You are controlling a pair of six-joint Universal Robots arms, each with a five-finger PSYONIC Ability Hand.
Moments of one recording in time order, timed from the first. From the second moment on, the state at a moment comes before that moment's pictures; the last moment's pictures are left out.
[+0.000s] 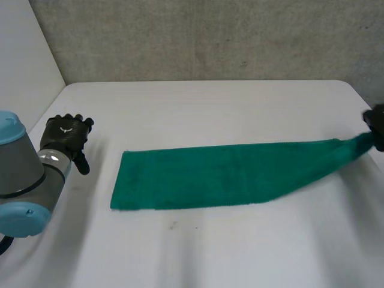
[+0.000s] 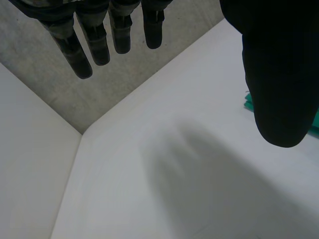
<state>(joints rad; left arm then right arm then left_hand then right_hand) 4.50 -1.98 -1.65 3.42 -1.63 3.56 1.49 -1.18 1.49 -0.07 1.41 2.42 0.20 0.21 0.22 0.21 0.05 0.98 1.18 1.18 1.19 0.99</state>
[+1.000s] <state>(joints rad) 4.42 -1.90 -1.76 3.36 -1.63 3.46 2.08 -0.82 1.05 0.08 1.67 3.04 0.20 0.21 0.22 0.21 0.05 0.40 0.45 0.45 0.44 0.27</state>
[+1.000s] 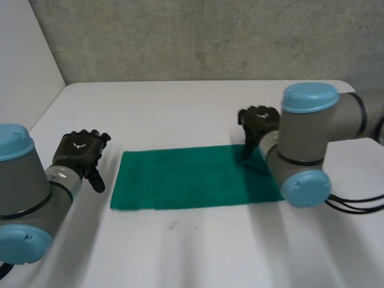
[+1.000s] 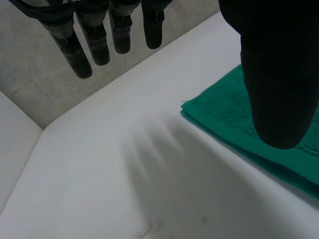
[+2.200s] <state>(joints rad) 4.39 -1.82 -1.79 3.34 -1.62 3.34 2.40 -0.68 0.90 -0.05 1.35 3.04 0.20 0.21 0.22 0.21 0.05 0.26 0.31 0.28 0.28 0.11</state>
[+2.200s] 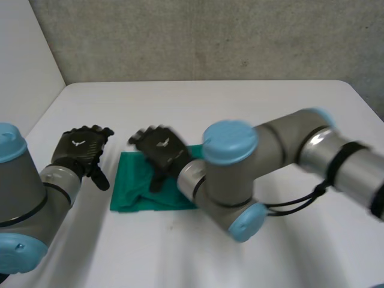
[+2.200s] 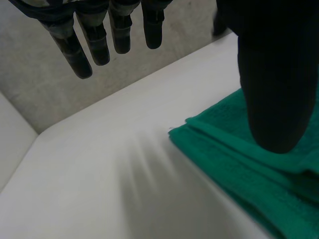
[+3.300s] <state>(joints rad) 4.28 -2.07 -1.65 3.33 -1.70 3.43 2.03 -0.95 1.51 -0.13 1.38 3.06 0.20 0.21 0.22 0.21 0.05 0.46 0.56 0.56 0.56 0.36</state>
